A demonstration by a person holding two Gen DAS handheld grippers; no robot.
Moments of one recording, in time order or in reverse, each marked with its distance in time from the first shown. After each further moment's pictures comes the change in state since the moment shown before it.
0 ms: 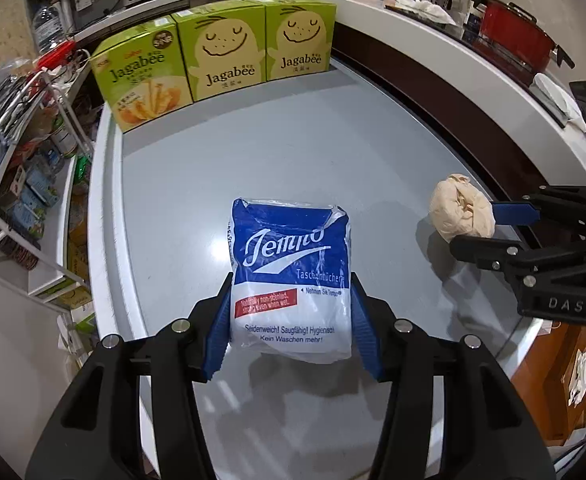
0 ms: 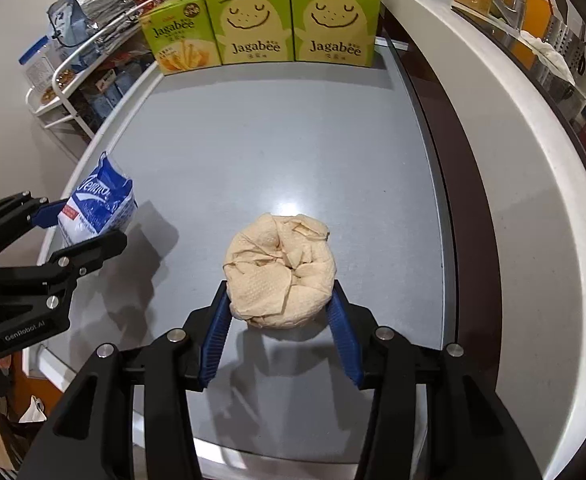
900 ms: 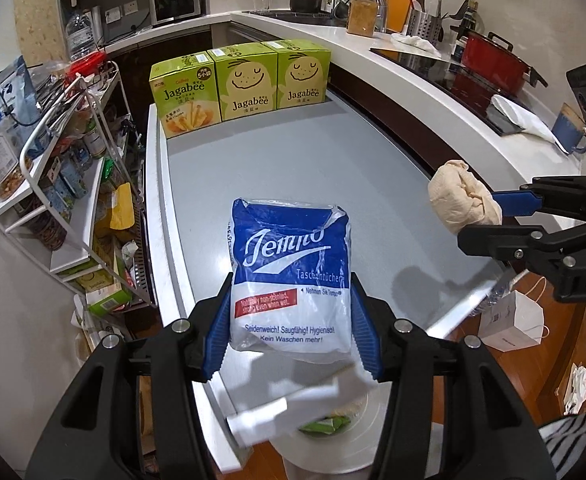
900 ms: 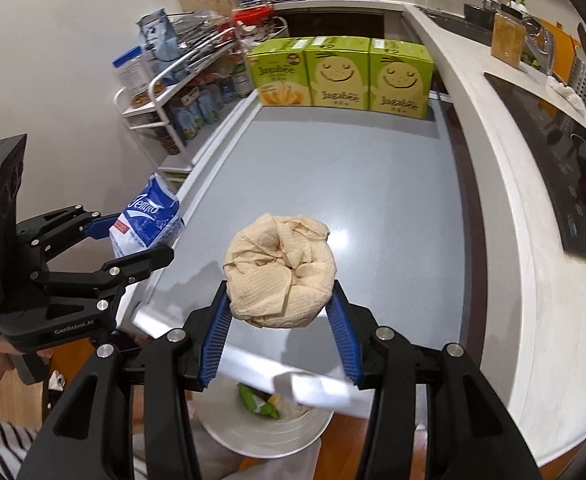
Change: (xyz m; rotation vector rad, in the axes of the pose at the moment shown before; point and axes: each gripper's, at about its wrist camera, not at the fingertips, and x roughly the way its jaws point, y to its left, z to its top) left arm -0.094 -0.012 -0.051 -0.042 -0.087 0.016; right arm -0.099 0.039 -0.037 -0.116 -0.095 0.188
